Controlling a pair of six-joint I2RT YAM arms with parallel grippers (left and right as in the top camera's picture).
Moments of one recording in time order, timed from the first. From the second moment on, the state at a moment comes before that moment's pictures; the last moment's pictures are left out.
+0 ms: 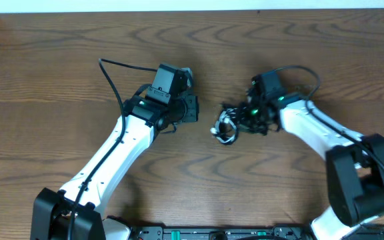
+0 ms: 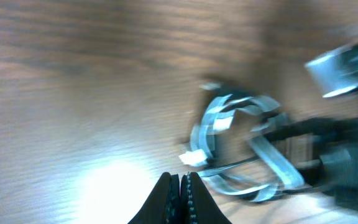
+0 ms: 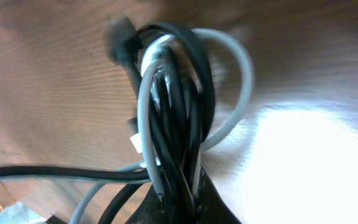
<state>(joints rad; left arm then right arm) -0.43 1.51 1.11 -0.61 0.19 -0.41 0.34 1.78 1.07 -0.56 -0.45 0.67</state>
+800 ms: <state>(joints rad) -0.50 1.52 1.11 -0.39 0.59 -0.35 0.22 1.71 1.34 -0.96 -0.21 0.65</state>
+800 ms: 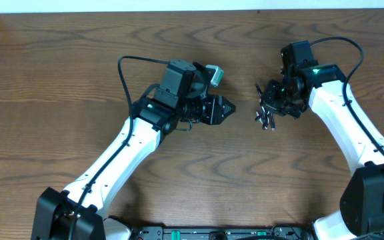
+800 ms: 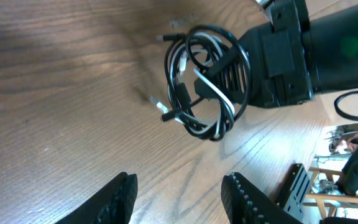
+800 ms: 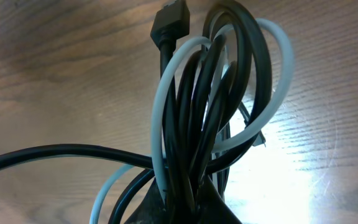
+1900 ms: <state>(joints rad) -0.67 1.76 1.11 -0.16 0.33 -0.60 0.21 1.99 1.34 -0.80 -0.41 0.69</state>
